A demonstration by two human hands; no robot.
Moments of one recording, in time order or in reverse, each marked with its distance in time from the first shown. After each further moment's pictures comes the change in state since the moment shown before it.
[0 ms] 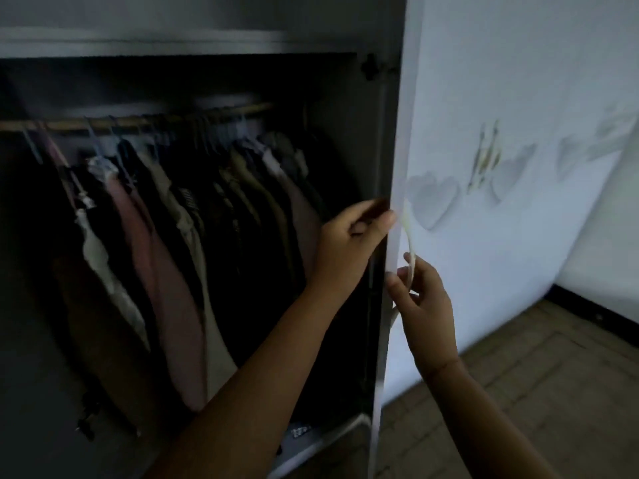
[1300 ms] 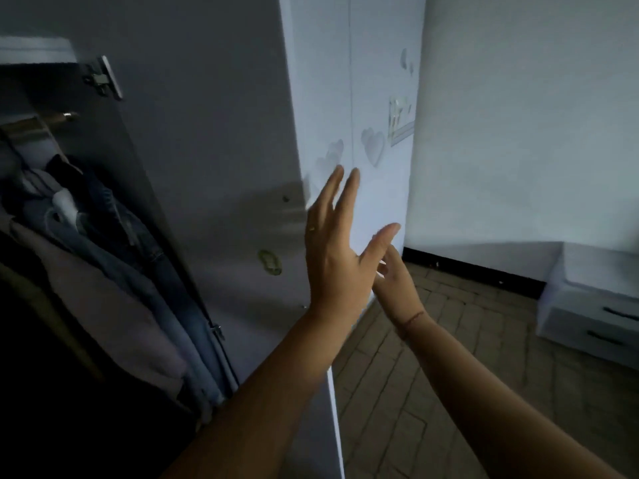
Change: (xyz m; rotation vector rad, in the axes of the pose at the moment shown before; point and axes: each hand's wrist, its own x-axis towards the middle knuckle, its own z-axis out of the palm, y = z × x) left_hand 0.008 -0.002 0.300 0.212 0.027 0.608; right_hand 0.082 0.069 -0.264 -0.105 0.195 0.194
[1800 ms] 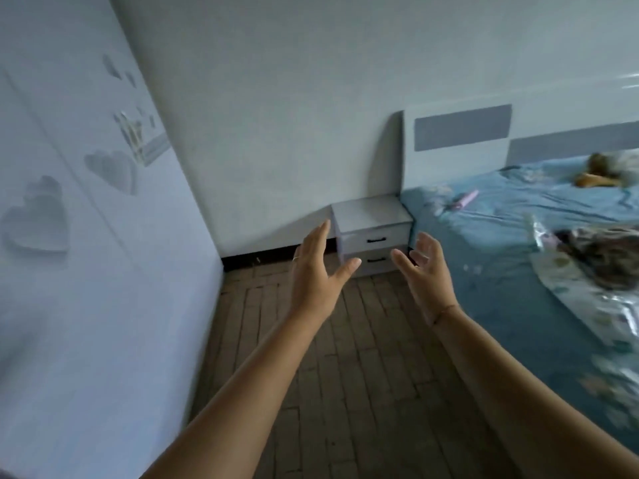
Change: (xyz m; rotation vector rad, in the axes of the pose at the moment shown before) left_hand -0.102 0.144 0.236 -0.439 -0.829 -0.085; right_hand -0.152 0.029 -0.339 -0.231 0.950 0.173
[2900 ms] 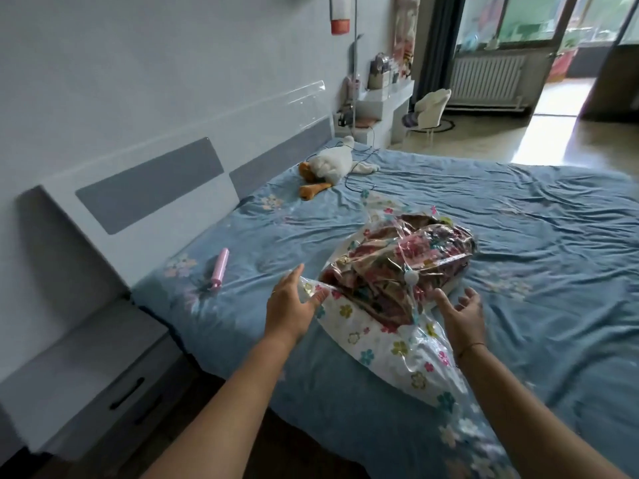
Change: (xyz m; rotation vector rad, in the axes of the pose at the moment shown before) left_hand 0.359 0.156 0.635 -0.218 -0.814 0.277; right_hand 0.348 0.220 -0.459 -0.073 1.161 0.438
